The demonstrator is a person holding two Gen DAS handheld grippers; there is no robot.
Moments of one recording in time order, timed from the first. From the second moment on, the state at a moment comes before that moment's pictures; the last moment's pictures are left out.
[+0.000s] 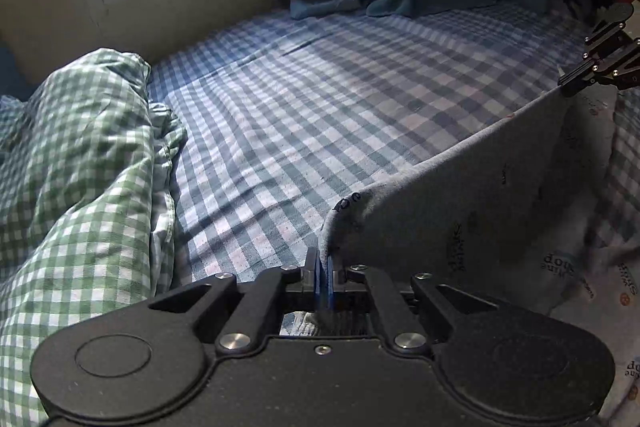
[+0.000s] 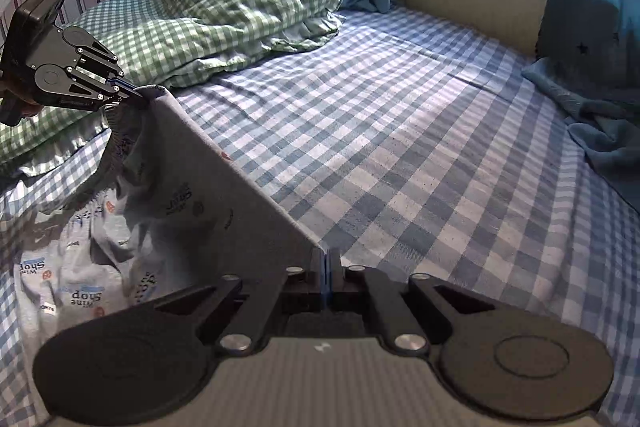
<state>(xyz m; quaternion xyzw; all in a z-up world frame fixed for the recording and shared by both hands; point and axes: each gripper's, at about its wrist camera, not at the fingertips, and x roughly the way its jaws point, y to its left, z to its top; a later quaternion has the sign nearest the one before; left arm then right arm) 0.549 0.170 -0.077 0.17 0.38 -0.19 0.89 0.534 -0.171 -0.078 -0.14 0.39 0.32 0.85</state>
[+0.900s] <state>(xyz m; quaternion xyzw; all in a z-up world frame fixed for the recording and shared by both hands) 0.301 0.149 -0.132 0.38 0.33 -0.29 0.81 0.302 -0.148 -0.105 -0.16 0.47 0.34 0.80</state>
